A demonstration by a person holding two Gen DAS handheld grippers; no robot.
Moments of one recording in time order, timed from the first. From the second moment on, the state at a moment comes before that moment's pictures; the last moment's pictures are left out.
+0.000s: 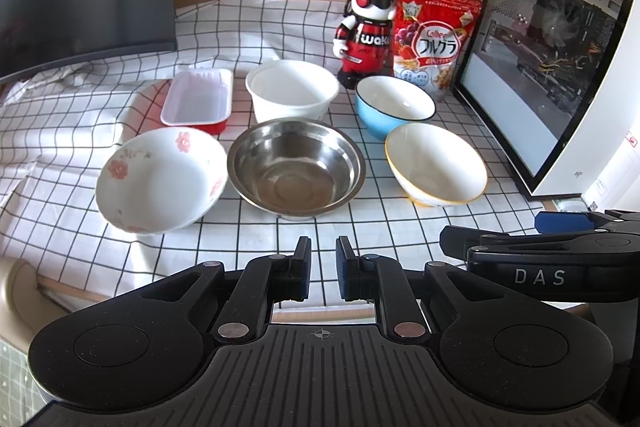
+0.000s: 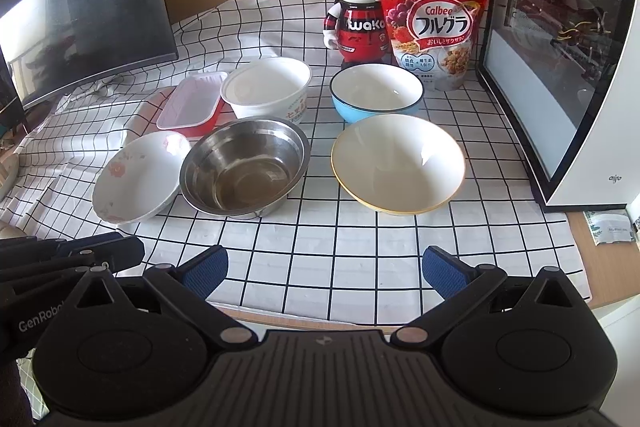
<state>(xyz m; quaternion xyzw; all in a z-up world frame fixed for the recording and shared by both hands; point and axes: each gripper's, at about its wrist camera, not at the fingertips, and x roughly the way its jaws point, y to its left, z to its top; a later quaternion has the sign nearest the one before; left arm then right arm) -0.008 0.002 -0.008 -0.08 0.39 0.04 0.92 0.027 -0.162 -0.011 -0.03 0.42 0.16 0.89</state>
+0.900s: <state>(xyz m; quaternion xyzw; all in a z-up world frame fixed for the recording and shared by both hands) -0.003 0.004 -0.010 -0.08 0.40 0.05 0.91 0.029 -0.161 -0.014 -0.03 0.43 0.15 0.89</state>
